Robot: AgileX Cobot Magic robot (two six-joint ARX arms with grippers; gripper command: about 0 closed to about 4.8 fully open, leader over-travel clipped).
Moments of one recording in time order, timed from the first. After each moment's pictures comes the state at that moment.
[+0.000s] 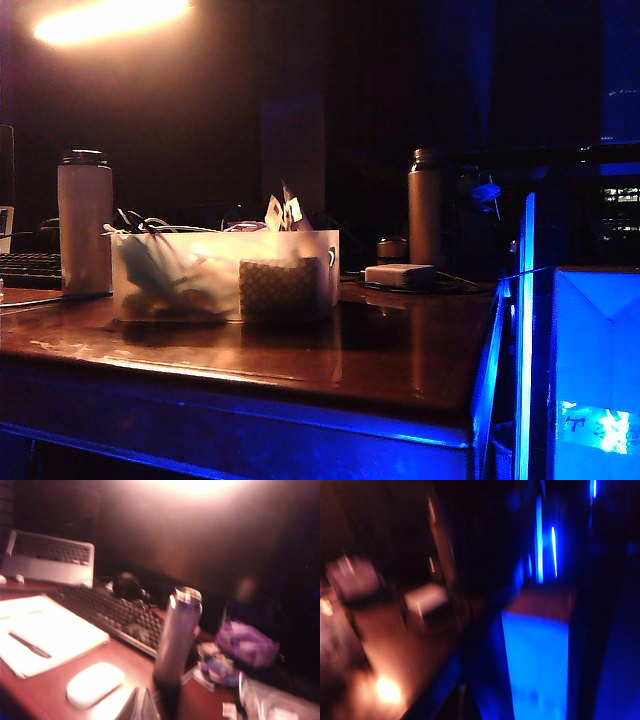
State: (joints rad) left arm -0.07 0.15 0.28 0.03 -0.26 -0.17; right arm 0.08 0.01 0.20 -0.16 0.03 0.18
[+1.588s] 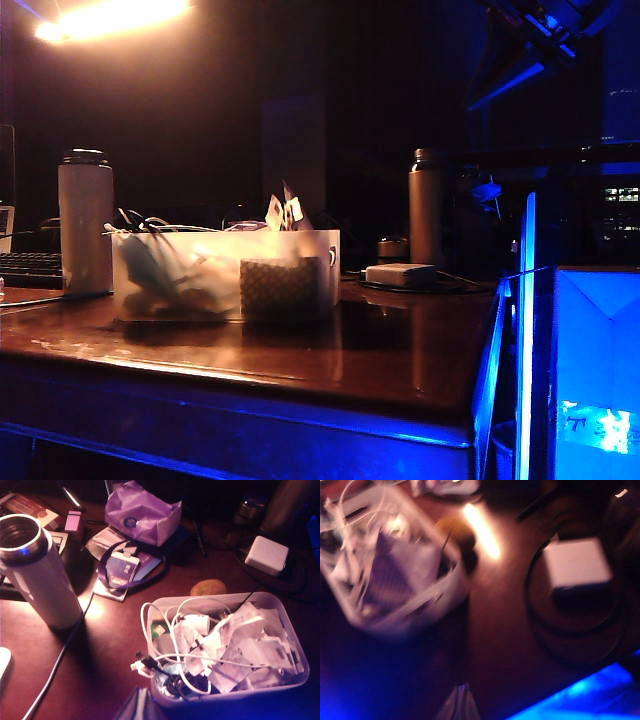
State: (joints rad) left arm -0.05 1.27 1.40 -0.68 0.27 0.08; right arm 0.16 1.50 1.42 -0.67 -0.49 -0.34
